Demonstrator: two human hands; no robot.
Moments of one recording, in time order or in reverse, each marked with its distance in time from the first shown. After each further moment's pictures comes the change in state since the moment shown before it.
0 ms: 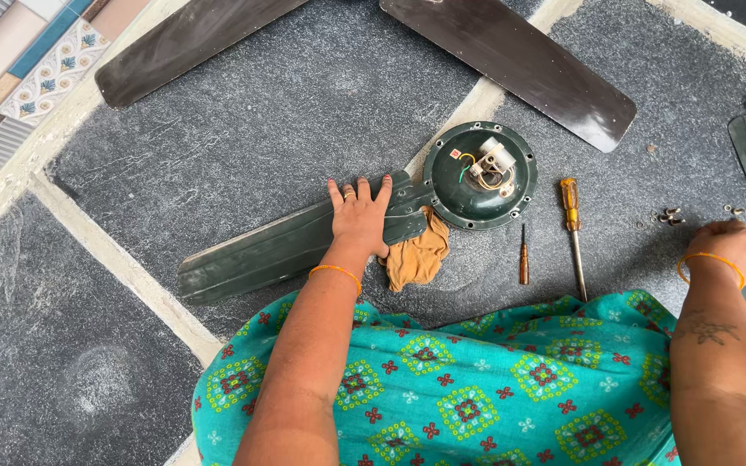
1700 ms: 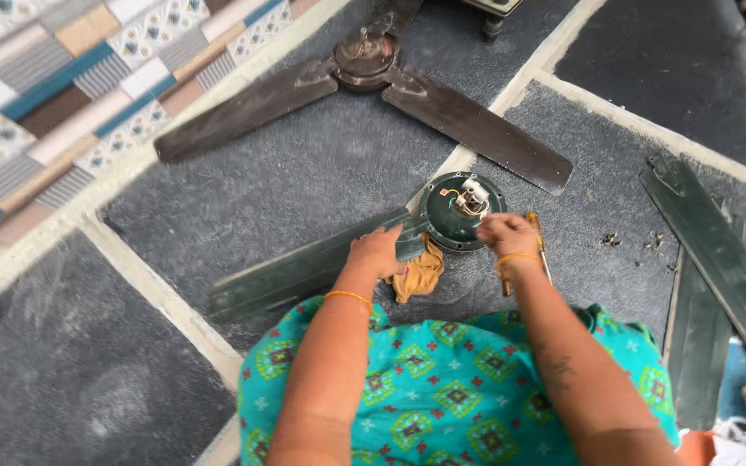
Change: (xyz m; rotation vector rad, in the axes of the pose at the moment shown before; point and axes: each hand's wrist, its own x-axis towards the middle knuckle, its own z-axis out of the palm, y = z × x) left_hand -0.048 -0.004 0.000 -0.359 0.102 0.091; right_hand -0.189 -0.247 -0.033 1.621 -0.717 -0.017
